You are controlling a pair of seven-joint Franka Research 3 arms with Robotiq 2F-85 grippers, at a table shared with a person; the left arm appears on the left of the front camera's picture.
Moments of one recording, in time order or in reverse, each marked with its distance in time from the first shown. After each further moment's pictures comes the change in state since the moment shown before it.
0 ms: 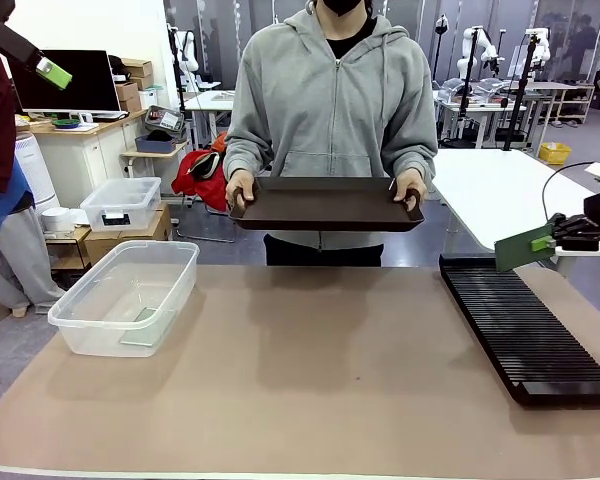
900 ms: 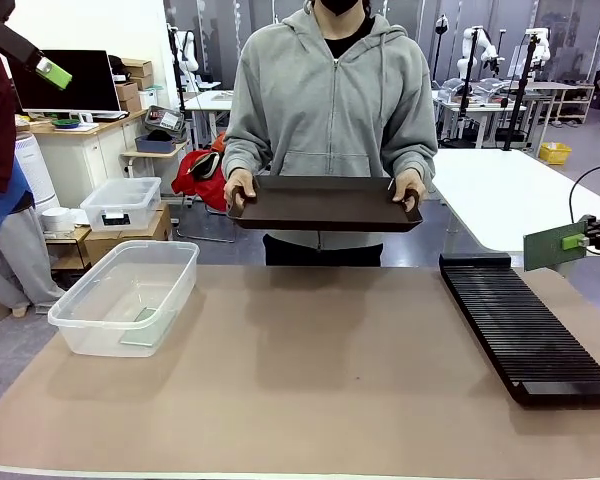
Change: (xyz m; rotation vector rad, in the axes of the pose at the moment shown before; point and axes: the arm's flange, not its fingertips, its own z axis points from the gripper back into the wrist) left arm 0.000 0.000 0.000 0.000 0.000 0.000; right arm -0.003 0.040 0.041 0.033 -0.112 -0.090
